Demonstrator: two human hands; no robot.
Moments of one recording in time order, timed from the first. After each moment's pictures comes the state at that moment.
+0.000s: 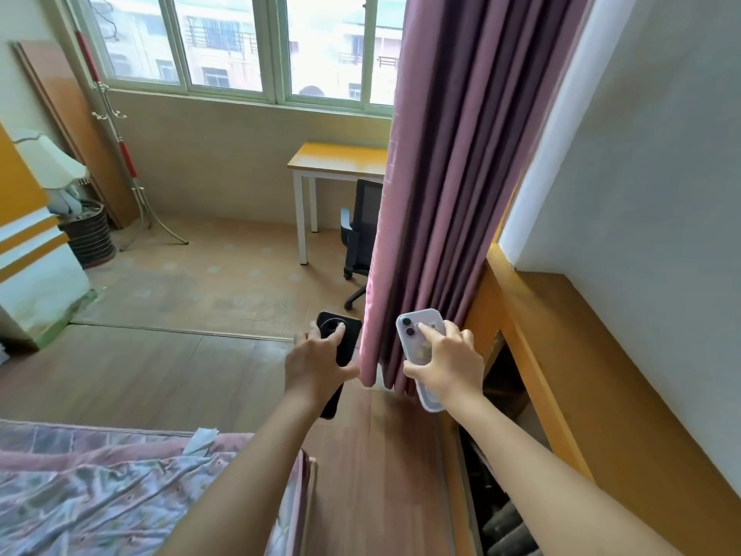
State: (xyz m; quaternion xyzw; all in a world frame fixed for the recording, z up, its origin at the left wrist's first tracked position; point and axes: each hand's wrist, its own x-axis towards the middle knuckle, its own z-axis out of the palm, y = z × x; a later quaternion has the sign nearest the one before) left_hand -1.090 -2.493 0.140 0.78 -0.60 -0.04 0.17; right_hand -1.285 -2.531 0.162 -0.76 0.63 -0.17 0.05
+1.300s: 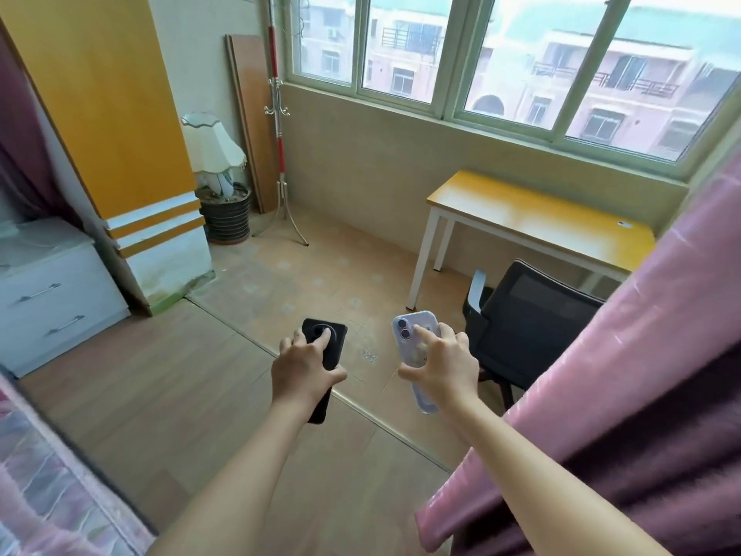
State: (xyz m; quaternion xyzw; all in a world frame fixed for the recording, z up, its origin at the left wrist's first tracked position) left_hand -0.819 -2.876 0.113 0.92 -0.34 -0.04 0.20; right_hand -0.976 -3.010 0.149 -0.89 0.43 -0.13 0.12
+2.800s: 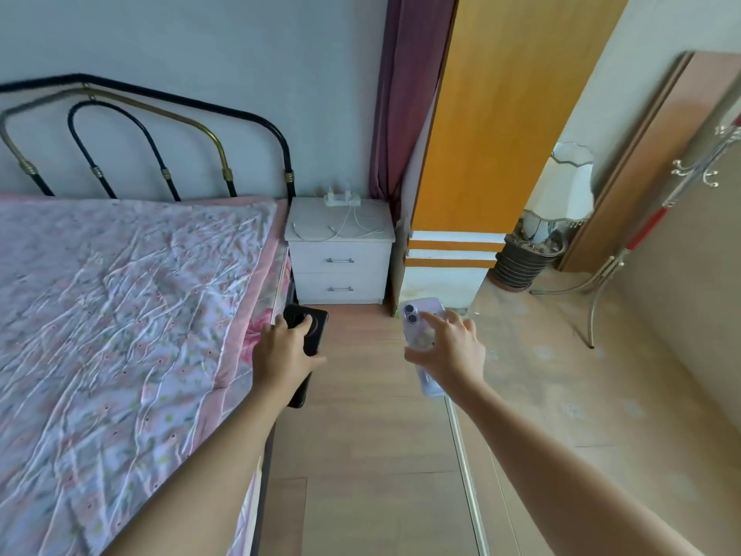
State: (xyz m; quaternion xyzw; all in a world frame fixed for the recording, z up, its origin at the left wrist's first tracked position) left_hand -0.331 -2.715 0.094 0.98 0.12 0.04 0.14; right_hand -0.299 -2.957 0.126 -0.99 -0.01 -0.01 0.17
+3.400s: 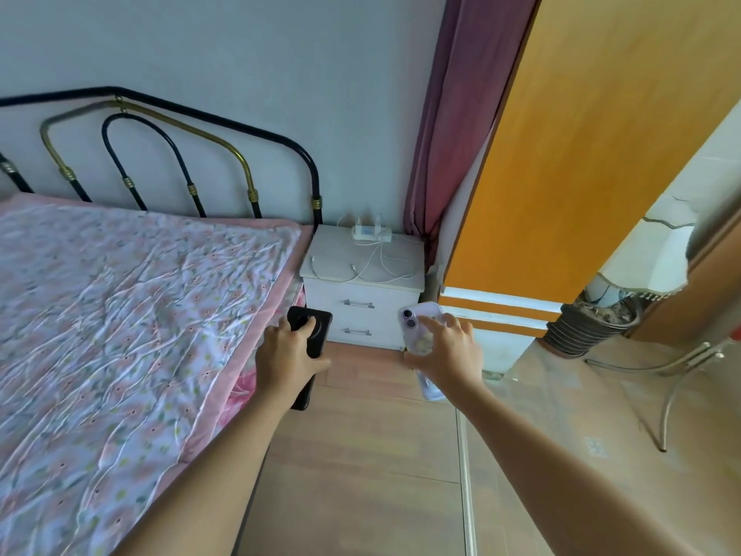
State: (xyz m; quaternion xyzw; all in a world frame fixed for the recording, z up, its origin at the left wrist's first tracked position) left_hand -0.093 -2.713 0.094 0.97 0.19 0.06 0.15; right_hand -0.019 -2.940 0.118 -0.98 -0.12 0.01 0.16
